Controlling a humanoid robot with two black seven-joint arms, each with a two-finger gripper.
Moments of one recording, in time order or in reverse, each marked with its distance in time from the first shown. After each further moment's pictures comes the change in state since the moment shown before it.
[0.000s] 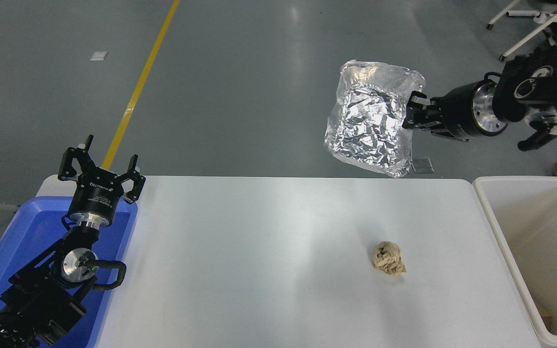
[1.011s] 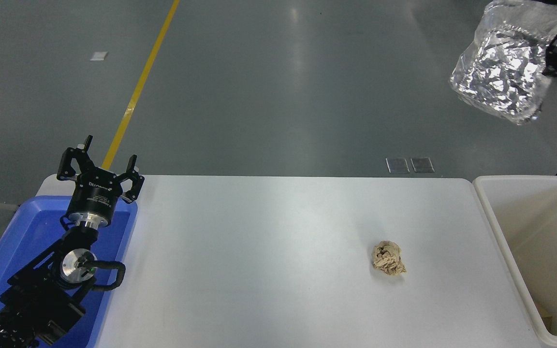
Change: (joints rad) left arm 0.000 0.000 0.000 0.000 0.000 0.000 0.000; right arm -0.163 -0.163 -0.266 -0.484 -0.003 0.028 -0.003
